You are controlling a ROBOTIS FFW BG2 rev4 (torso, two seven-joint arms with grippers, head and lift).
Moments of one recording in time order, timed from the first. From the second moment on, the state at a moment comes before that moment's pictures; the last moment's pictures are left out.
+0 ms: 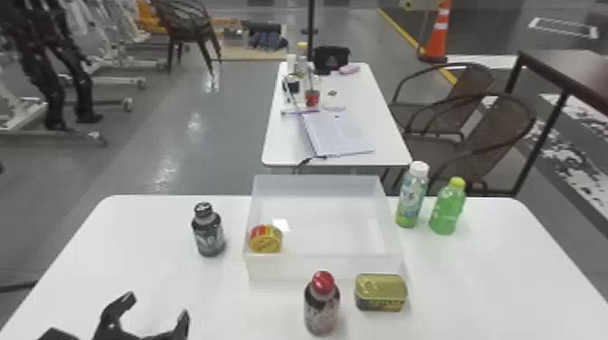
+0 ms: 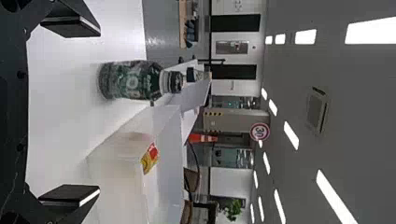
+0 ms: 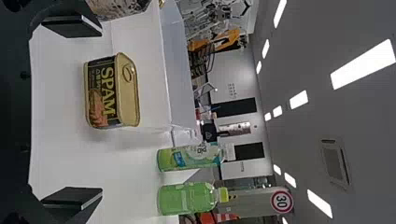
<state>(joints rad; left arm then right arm) 0.33 0.00 0.26 -1.61 0.08 -0.25 -0.55 0.49 -0.06 0.10 -1.58 -0.17 -0.45 0.11</state>
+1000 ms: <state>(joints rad) 0.49 0.00 0.26 -1.61 0.14 -0.39 -0.34 0.57 -0.07 0.09 -1.63 -0.17 -0.45 0.10</state>
